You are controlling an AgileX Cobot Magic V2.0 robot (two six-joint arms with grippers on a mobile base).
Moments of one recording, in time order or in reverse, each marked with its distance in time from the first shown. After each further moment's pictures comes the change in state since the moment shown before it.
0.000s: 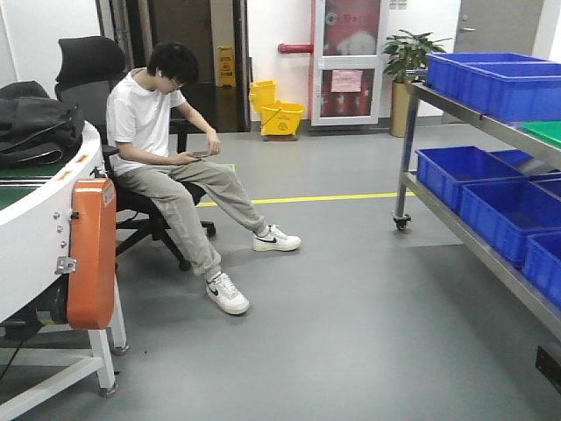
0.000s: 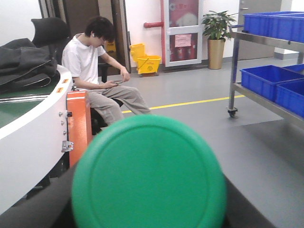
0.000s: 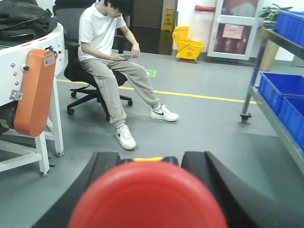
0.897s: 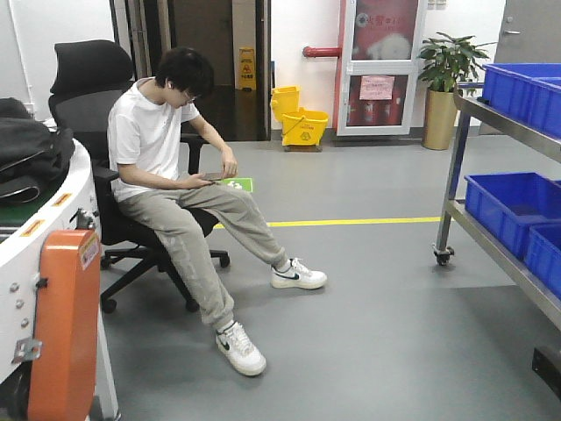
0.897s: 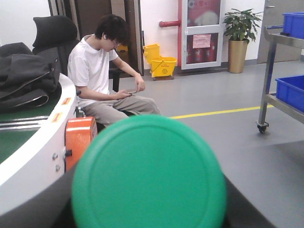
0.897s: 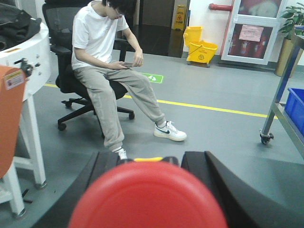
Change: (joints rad) left arm 0.000 0.001 0.000 0.000 -0.001 0.000; right arm 0.000 0.006 0.001 0.000 0.003 0.000
